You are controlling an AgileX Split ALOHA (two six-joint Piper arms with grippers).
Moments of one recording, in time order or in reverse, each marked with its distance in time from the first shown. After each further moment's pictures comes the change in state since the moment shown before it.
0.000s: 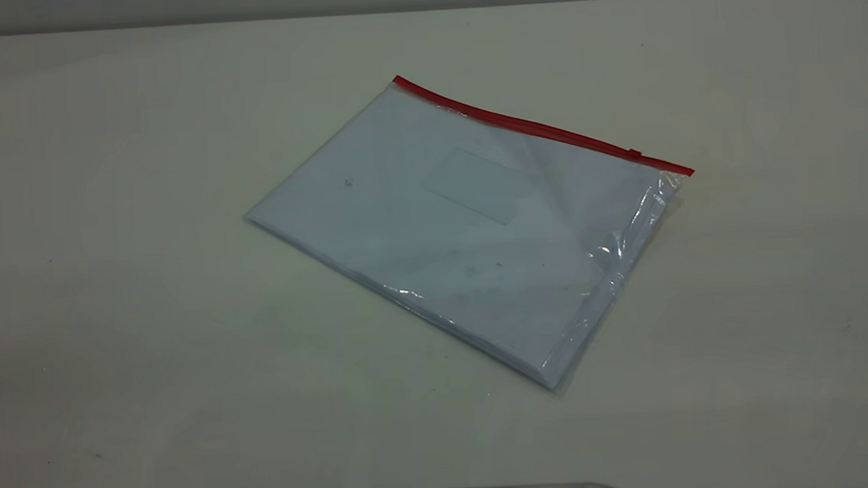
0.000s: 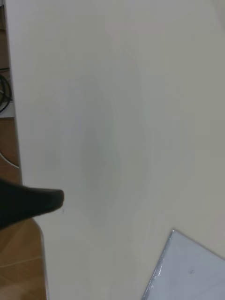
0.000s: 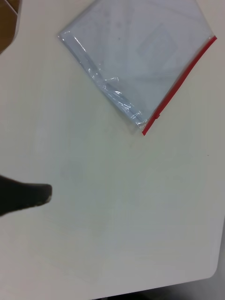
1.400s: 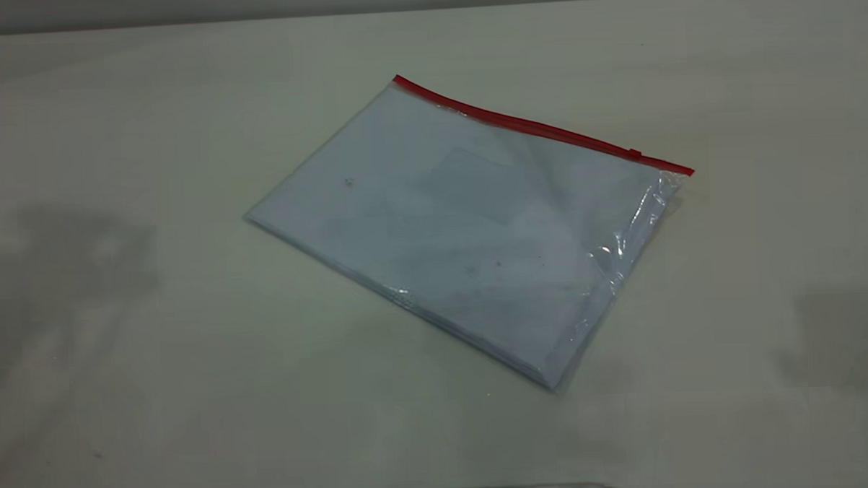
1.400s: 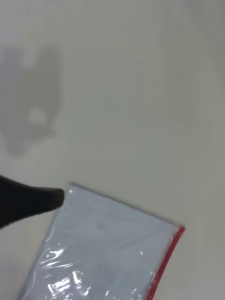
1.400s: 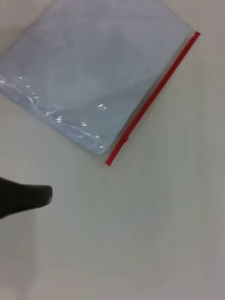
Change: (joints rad) left arm 0.000 1.469 -0.690 -0.365 -0.493 0.345; right arm 0.000 1.095 -0.171 0.188 -0.657 0.047
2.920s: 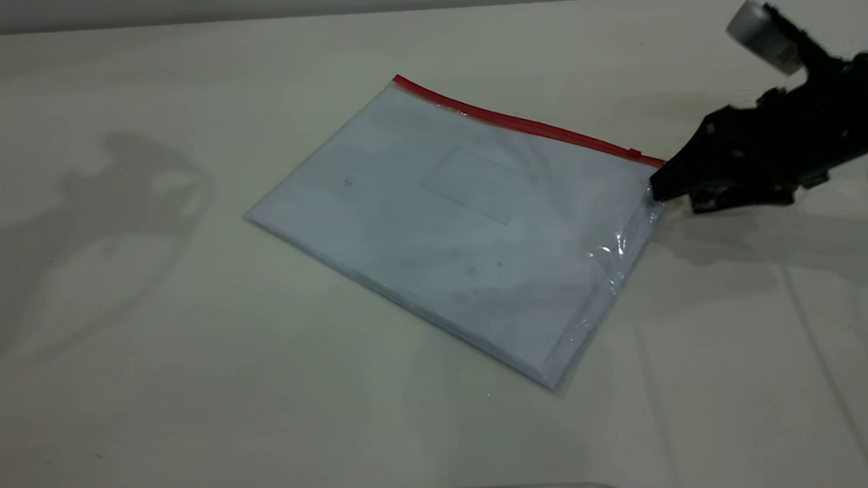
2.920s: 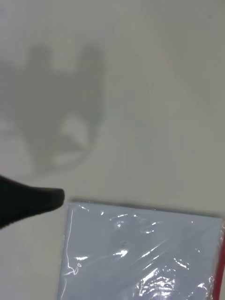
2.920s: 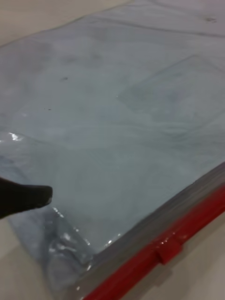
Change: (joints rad) left arm 0.000 0.380 -0.195 -0.086 0.048 0.300; right arm -0.120 1.341 -0.404 1.316 0.198 -1.603
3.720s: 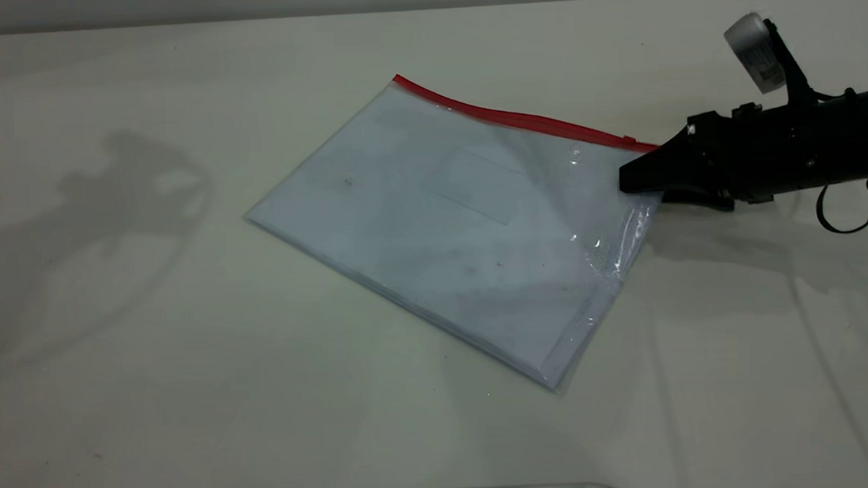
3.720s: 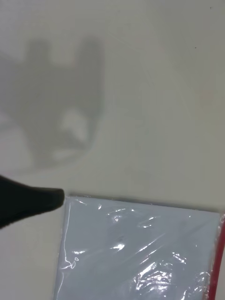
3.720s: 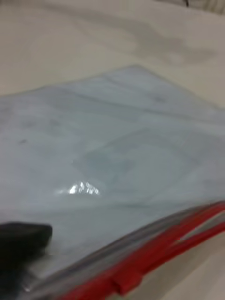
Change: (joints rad) left arm 0.000 0.008 0.000 -0.020 0.001 0.001; right arm 0.000 0.118 -0.009 0.234 0.271 -0.225
